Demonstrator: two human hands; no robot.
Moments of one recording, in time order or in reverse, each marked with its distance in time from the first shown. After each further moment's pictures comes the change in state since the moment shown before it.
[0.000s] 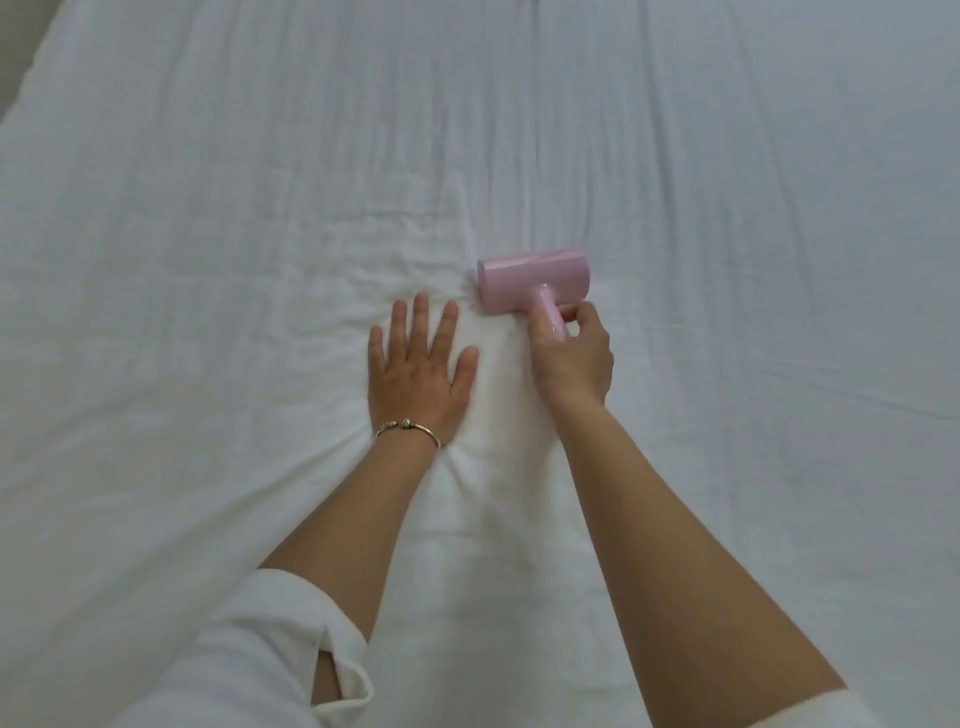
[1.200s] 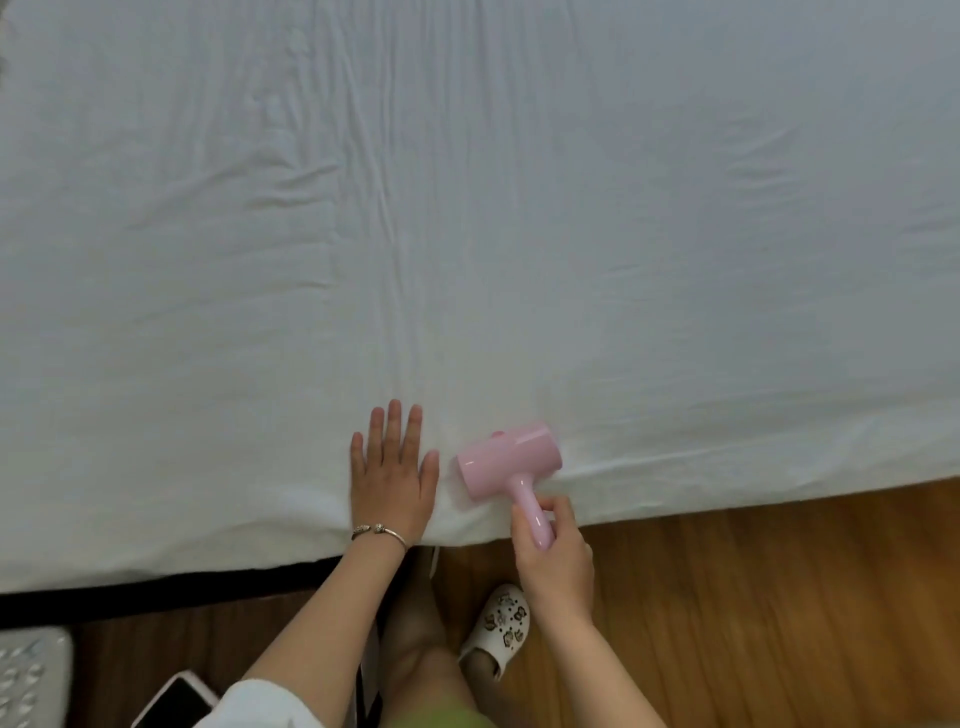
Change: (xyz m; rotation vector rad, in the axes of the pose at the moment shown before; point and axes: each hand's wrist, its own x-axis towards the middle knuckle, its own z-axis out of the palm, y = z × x) left_hand -0.560 0.065 0.033 0.015 -0.153 0.111; right_hand -0.489 0.370 -0.271 -0.120 -0.156 0.195
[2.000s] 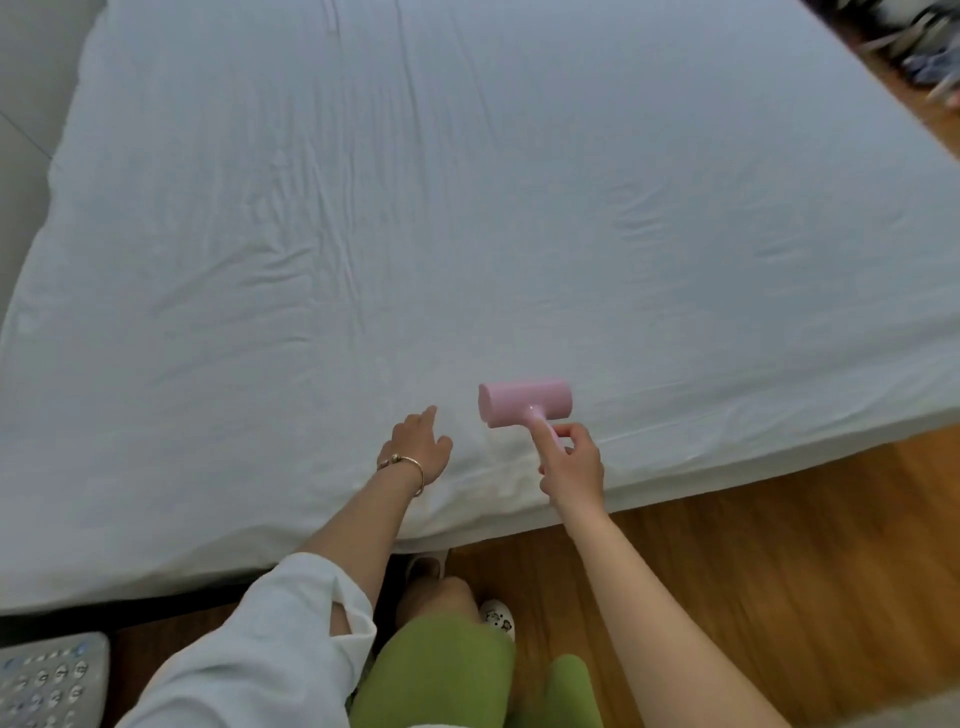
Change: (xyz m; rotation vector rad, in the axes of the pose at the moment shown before) left_hand 0.015 0.108 -0.117 -0.194 -0.429 -0.089; right_hand -0.003 -0.060 -0.134 0.408 0.063 -0.013
